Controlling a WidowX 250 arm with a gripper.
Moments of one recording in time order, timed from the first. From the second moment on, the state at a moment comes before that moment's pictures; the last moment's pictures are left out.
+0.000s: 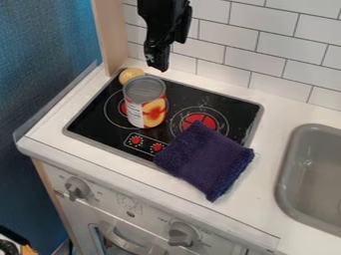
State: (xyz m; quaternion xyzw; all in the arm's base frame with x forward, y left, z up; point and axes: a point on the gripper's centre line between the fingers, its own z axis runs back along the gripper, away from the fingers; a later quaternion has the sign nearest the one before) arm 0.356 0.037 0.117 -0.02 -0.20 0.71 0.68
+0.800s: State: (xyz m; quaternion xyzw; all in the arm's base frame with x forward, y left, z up) arm 0.325 0.101 0.098 0.02 -0.16 0.84 0.52
